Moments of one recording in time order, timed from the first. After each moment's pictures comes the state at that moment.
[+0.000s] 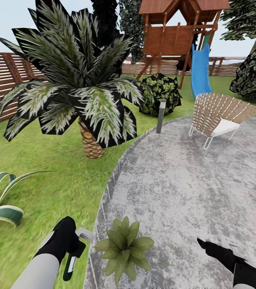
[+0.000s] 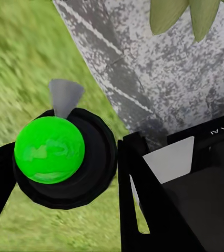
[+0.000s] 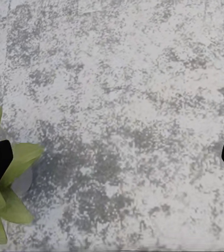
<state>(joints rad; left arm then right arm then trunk) -0.61 -0.08 0.29 -0.72 -1.14 0.89 -0.84 -0.55 0.04 -1.27 -0.83 0.86 0.13 0.72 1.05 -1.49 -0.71</state>
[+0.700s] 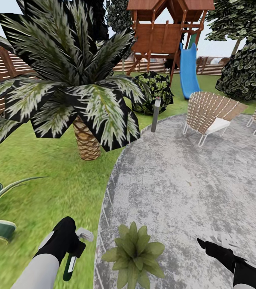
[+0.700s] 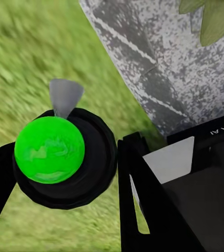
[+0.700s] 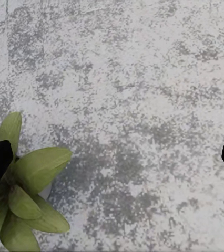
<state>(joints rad) -0.61 -0.08 0.29 -0.72 -1.14 0.89 -0.84 -0.55 0.05 -1.27 -0.83 0.86 0.13 0.72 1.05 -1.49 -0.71</state>
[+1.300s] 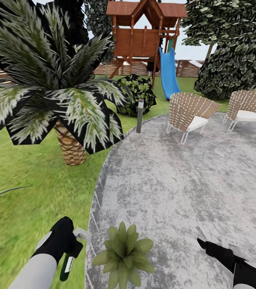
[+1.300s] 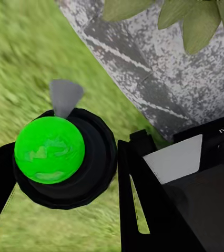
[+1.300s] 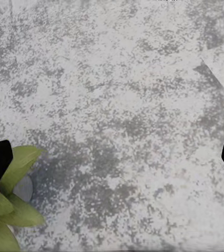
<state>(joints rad) -0.61 -0.06 0.29 -0.72 -1.15 0.89 -0.84 -0.55 0.05 -1.27 -0.83 0.86 0.13 0.72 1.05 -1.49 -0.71</state>
